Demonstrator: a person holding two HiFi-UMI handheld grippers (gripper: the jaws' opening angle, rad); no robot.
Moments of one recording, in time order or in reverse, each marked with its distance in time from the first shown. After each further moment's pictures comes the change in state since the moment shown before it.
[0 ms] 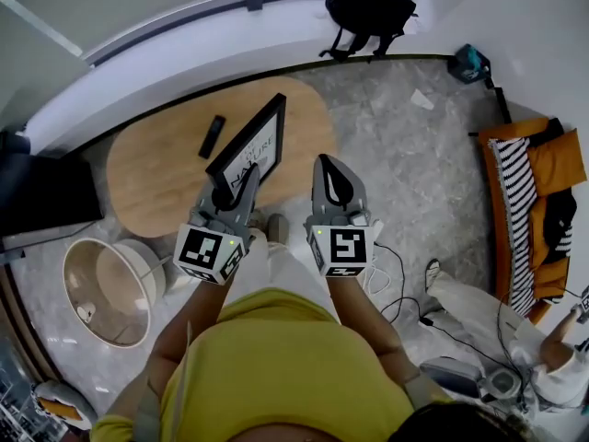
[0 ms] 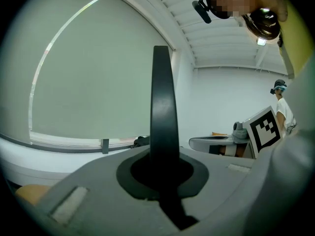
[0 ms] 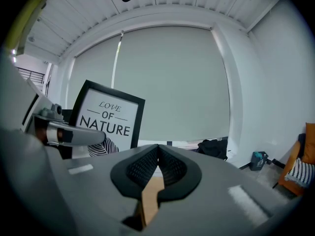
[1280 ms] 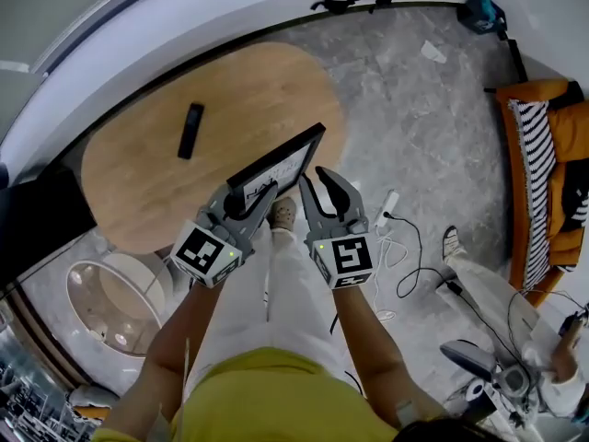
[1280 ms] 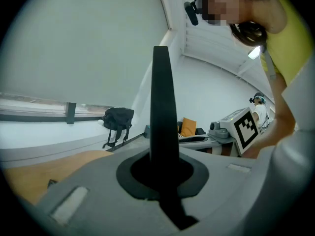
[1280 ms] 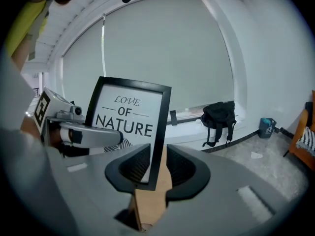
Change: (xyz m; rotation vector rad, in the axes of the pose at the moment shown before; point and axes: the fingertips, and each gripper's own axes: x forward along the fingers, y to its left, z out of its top) left arm 0.084 0.005 -0.154 -0.084 0.229 -0.383; right arm 0.057 -0.007 -0.177 0.164 0.251 0.077
